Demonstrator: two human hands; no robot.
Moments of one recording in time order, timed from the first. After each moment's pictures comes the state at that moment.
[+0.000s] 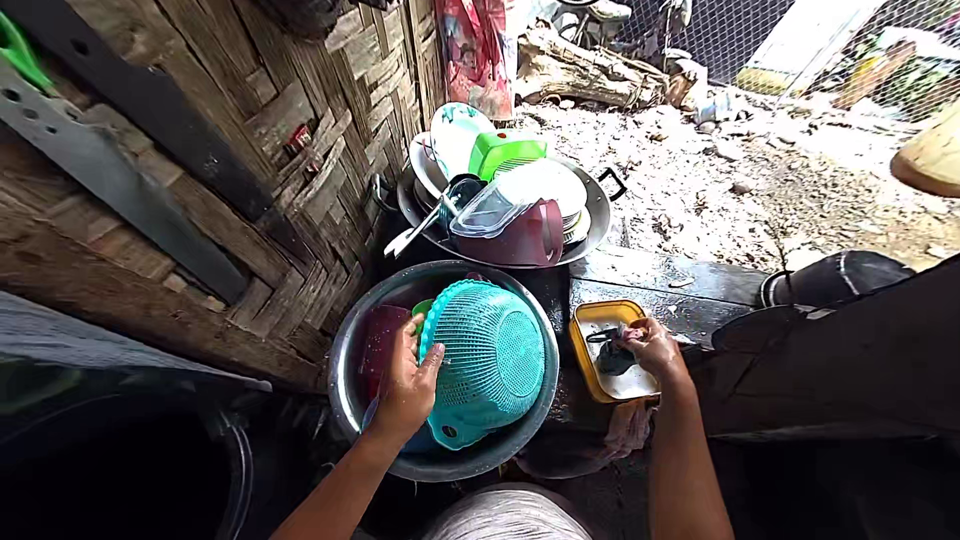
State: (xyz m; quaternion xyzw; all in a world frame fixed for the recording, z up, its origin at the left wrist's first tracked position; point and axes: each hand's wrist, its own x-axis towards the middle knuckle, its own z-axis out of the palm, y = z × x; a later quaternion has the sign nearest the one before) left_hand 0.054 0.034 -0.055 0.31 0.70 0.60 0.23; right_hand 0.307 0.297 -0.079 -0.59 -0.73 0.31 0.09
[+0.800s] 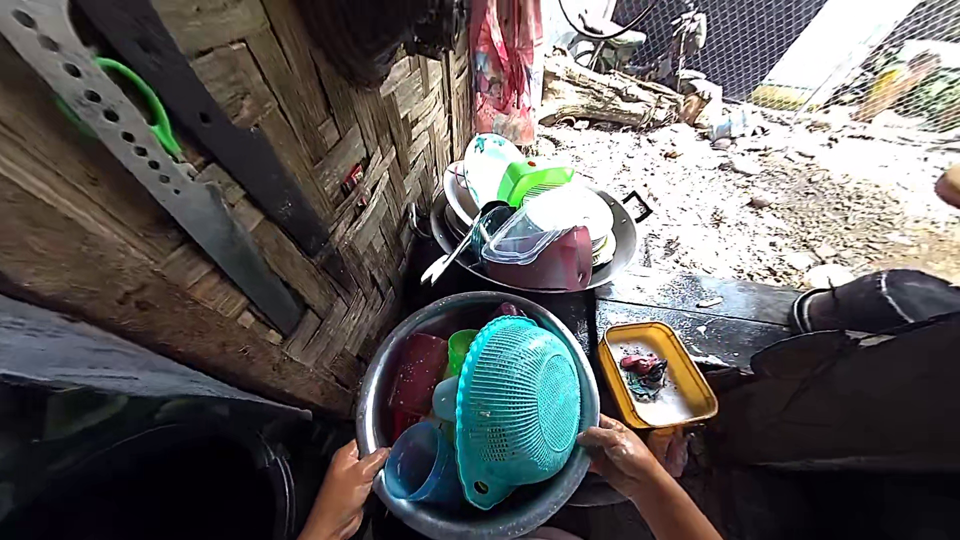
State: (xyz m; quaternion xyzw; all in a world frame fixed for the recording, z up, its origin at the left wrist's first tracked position) left_hand 0.000 -0.066 -0.098 0.08 0.74 0.59 0.31; right_hand 0.248 0.147 -0.069 -0.50 -0.37 0.77 0.16
